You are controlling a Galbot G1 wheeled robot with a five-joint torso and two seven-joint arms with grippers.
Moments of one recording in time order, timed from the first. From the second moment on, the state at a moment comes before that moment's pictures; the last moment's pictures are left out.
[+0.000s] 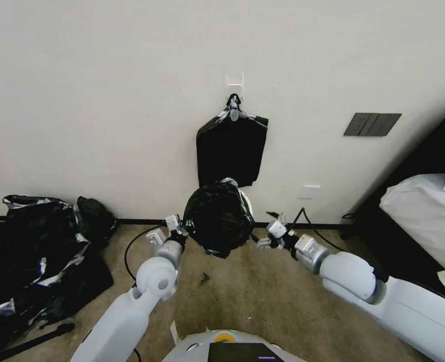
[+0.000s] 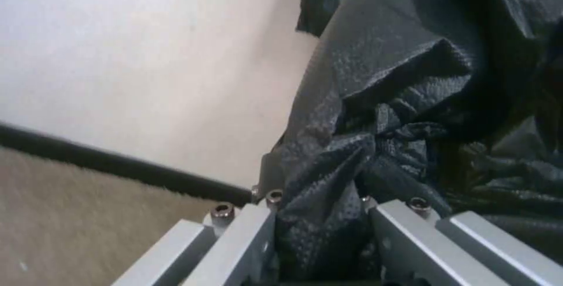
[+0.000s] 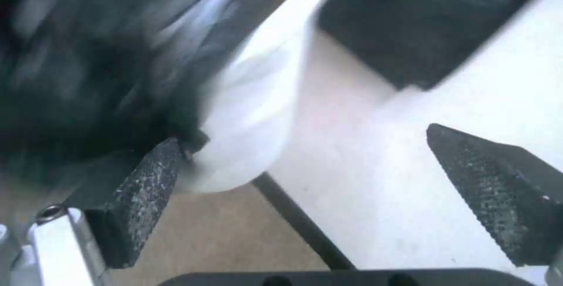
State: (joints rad) left arm 1.17 -1.07 -0.14 -2.15 -0.95 0.23 -0.60; right arm -1.09 0.42 0.11 2.31 0.58 -0.43 0.19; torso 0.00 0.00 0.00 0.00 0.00
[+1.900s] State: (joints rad) left arm 1.18 -1.04 -0.16 -2.06 -1.02 0.00 -0.34; right arm -1.18 0.61 0.48 2.39 1.68 -0.44 0.38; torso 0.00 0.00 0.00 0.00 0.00
